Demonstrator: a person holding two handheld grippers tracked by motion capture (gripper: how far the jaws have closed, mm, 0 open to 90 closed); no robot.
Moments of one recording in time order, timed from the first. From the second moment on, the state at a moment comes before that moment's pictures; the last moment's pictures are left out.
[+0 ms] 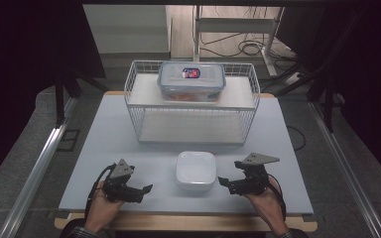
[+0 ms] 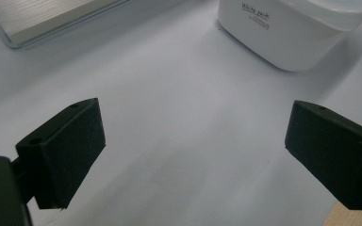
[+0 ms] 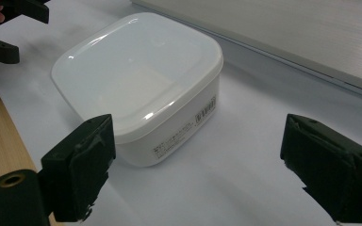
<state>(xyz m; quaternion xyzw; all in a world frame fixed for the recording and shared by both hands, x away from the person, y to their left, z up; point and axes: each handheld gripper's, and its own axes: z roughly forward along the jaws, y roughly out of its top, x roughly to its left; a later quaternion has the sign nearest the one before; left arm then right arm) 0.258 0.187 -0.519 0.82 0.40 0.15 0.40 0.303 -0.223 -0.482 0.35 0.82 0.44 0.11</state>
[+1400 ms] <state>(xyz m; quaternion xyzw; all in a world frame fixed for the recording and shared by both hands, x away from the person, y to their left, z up) 0.327 0.112 -0.511 0.81 0.35 0.01 0.47 0.330 -0.183 -0.484 0.37 0.83 0.41 0.05</state>
